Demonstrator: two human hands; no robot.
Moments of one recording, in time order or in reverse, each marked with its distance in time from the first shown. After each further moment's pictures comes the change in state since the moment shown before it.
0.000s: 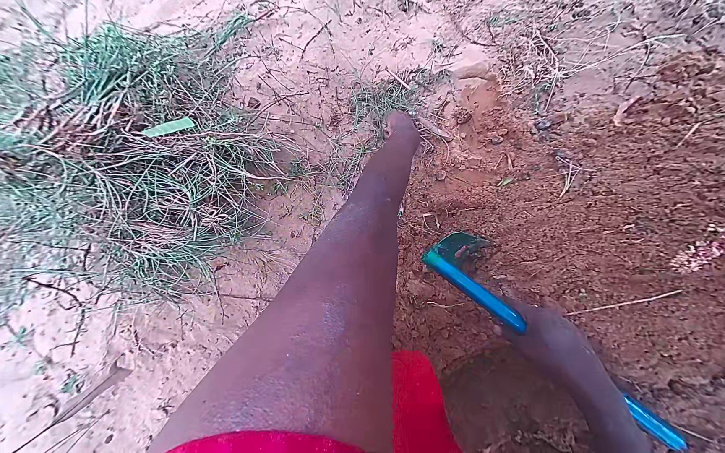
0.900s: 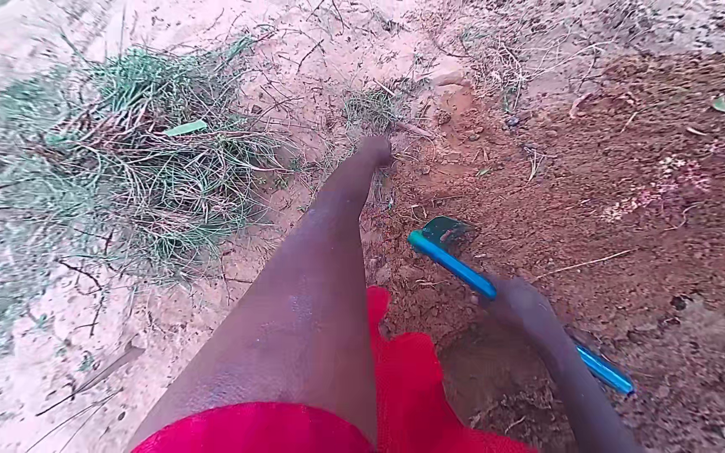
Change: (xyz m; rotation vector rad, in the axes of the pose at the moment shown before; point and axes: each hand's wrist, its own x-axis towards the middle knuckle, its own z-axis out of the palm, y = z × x) left_hand -0.038 -0.051 0.006 0.157 -0.125 0.277; right_hand -0.007 -0.001 0.007 0.017 0.019 -0.039
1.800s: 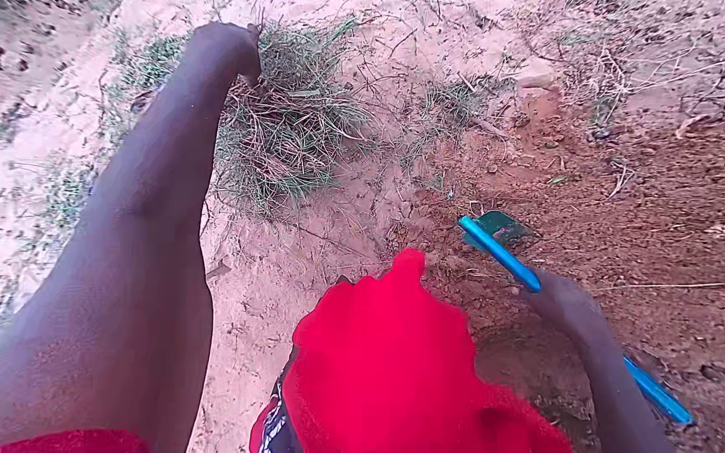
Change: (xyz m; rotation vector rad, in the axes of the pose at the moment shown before) left_hand -0.292 -0.265 -0.105 0.051 0.251 -0.749; right_hand 0.004 -0.017 0.016 -0.060 0.149 -0.043
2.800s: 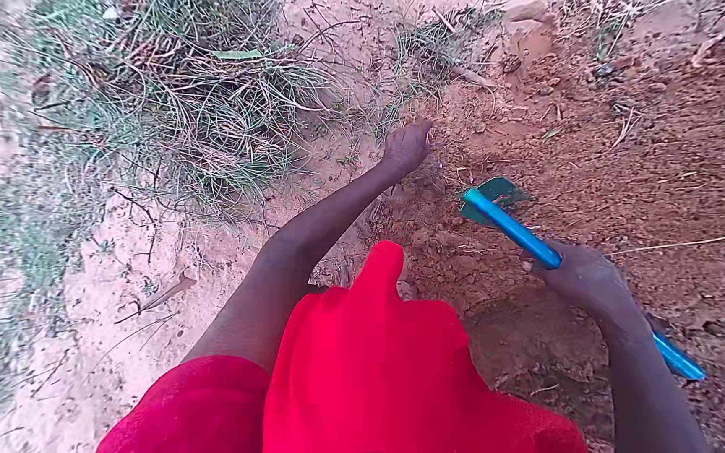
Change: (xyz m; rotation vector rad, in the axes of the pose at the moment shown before) left_hand -0.090 0.300 0.175 -0.554 -0.118 0.712; right_hand 0.003 0.023 -0.004 0.042 -0.002 0.054
